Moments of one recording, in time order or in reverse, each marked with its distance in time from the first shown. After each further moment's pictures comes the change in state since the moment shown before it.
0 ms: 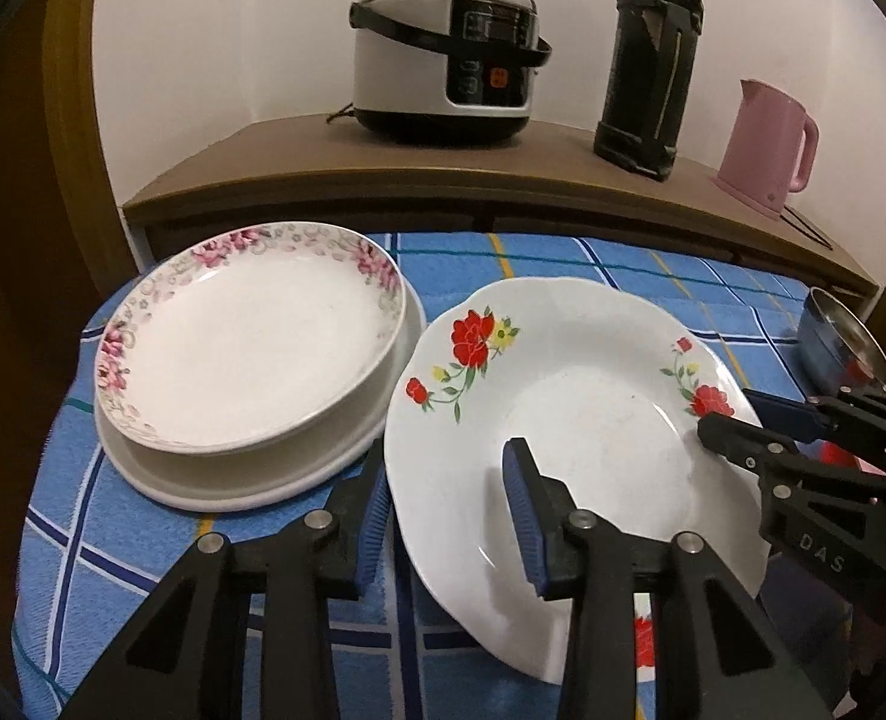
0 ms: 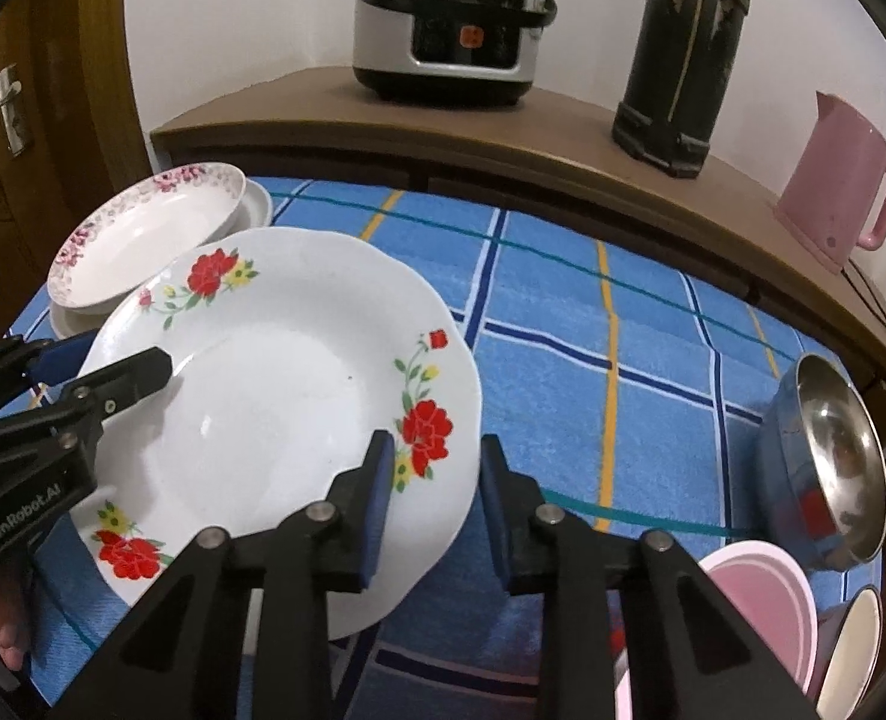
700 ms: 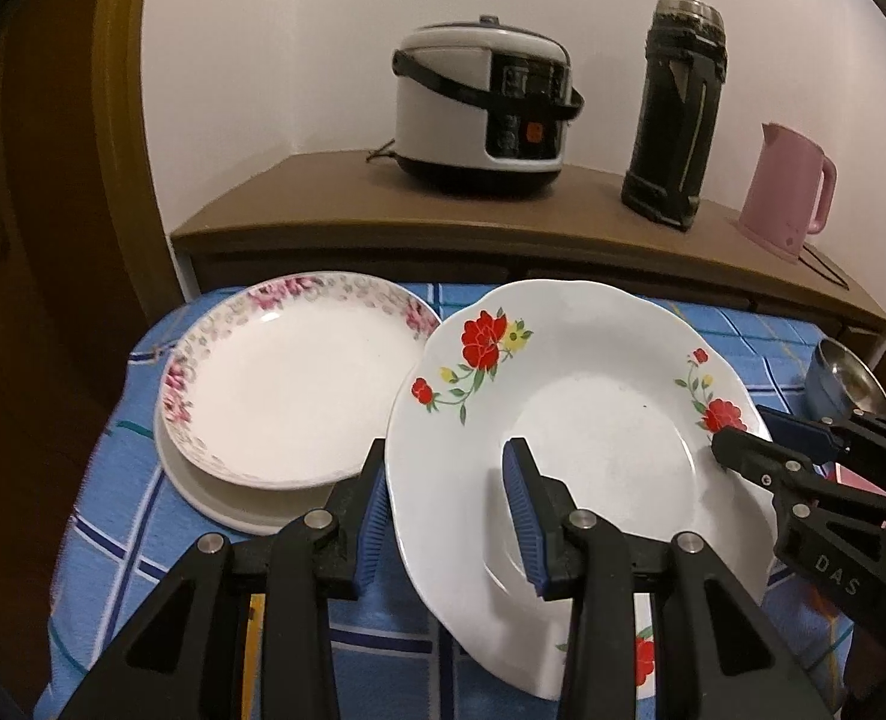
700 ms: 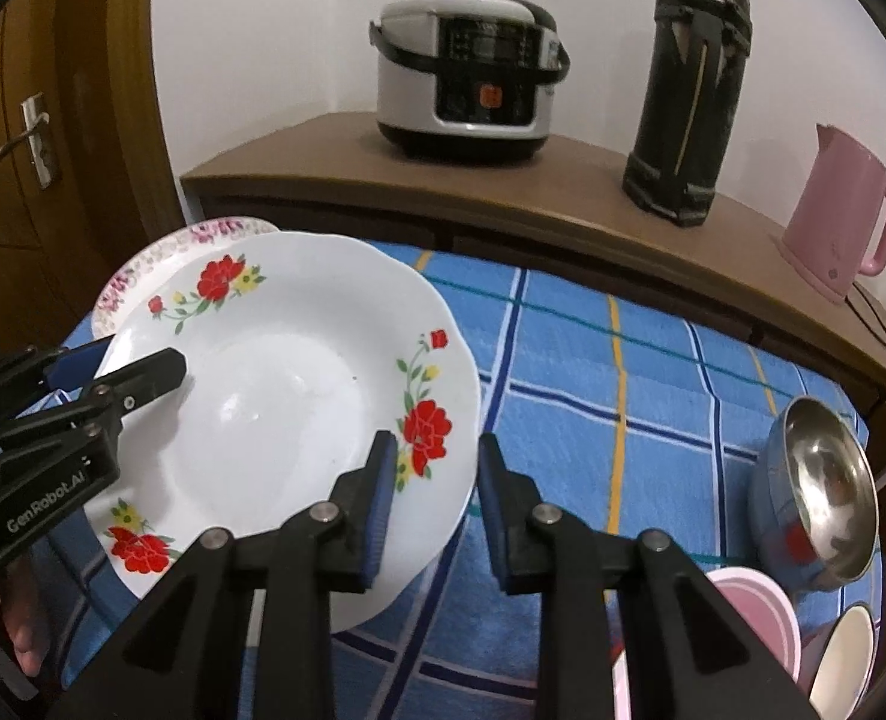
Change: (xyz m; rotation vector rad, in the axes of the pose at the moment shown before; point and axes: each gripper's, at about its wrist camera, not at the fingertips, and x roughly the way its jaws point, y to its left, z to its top) left arm -0.027 0.009 0.015 -0.041 -0.080 0.064; right arm -0.023 0.010 0.009 -0.007 -0.108 0.034
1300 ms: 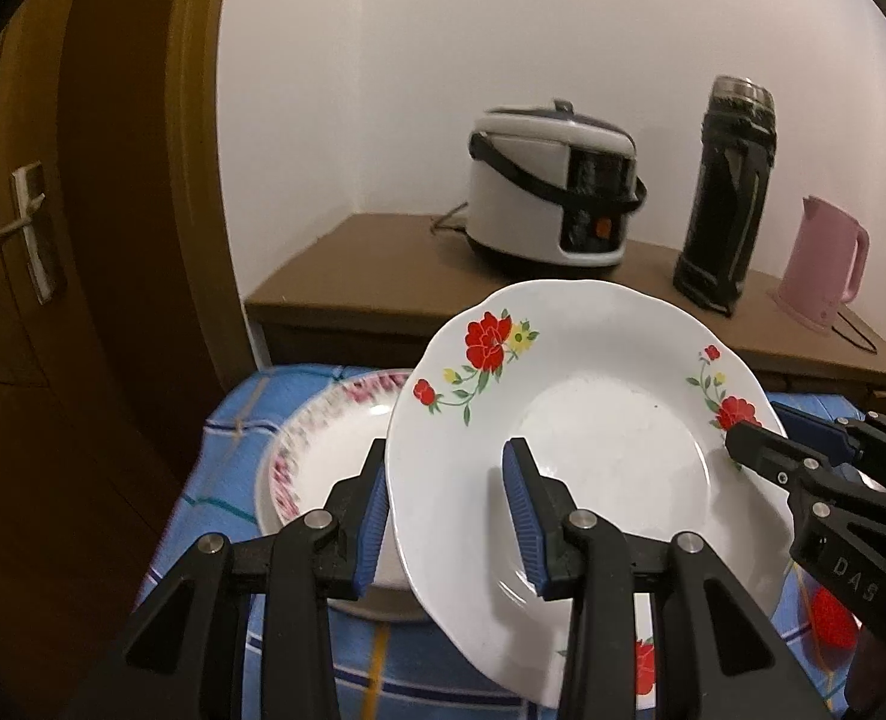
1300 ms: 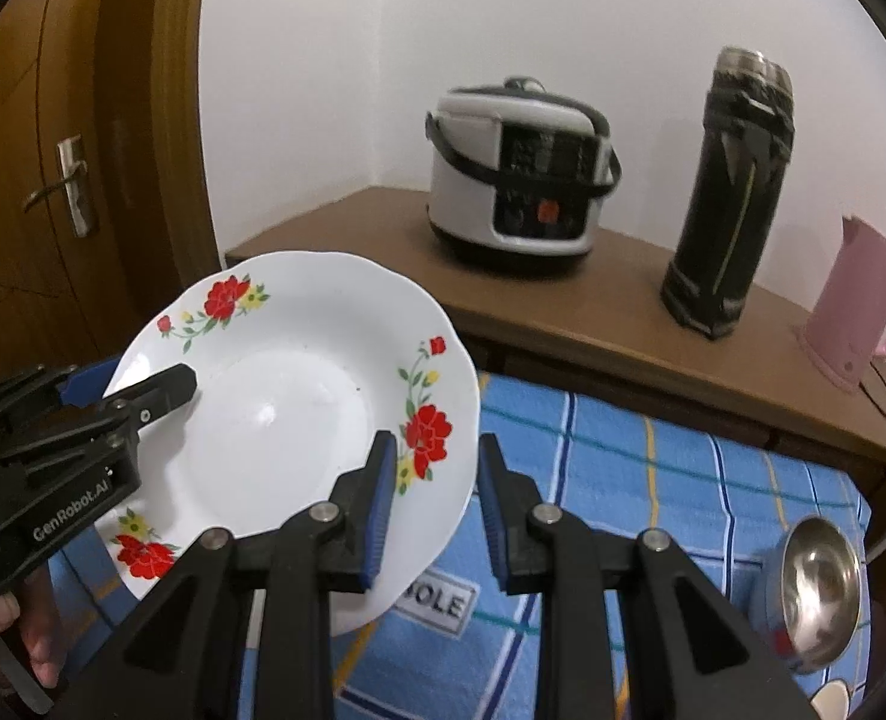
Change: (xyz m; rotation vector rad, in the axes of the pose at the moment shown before) left arm -0.029 0.041 0.042 -0.047 -0.119 0.088; right arm -0.017 0.036 0.064 -0.046 -0.147 0.037
